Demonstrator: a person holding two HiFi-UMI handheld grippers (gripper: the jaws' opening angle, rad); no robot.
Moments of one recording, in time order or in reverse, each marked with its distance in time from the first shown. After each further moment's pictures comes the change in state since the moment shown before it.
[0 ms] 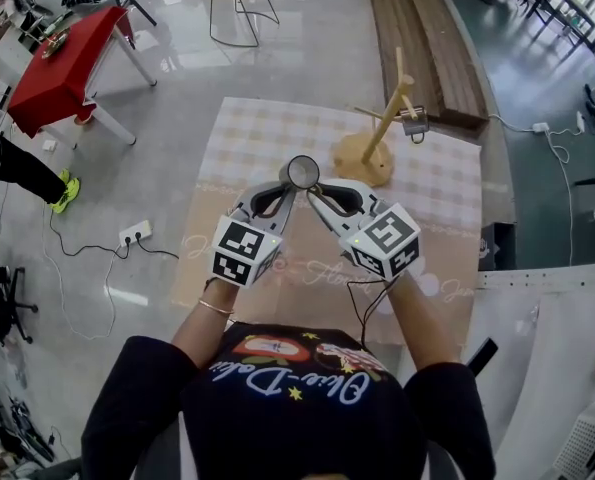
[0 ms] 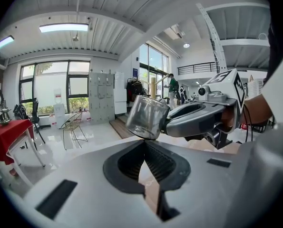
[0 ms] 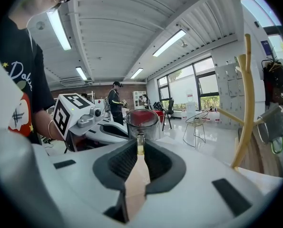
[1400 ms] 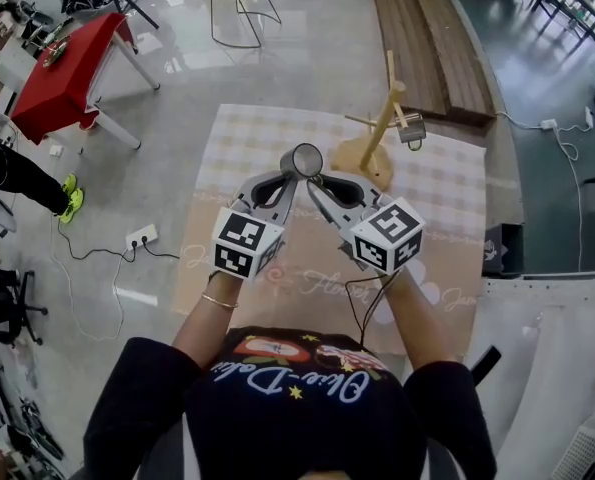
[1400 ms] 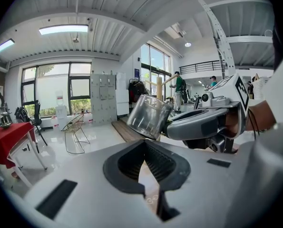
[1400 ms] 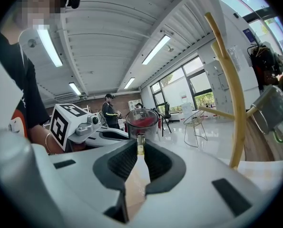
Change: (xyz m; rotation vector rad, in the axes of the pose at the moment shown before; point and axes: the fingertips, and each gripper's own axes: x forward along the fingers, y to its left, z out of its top) left arm 0.035 0.014 0.026 0.007 -0.004 0.034; right arm 0.001 -0.043 0.013 0.149 -0.112 -0.009
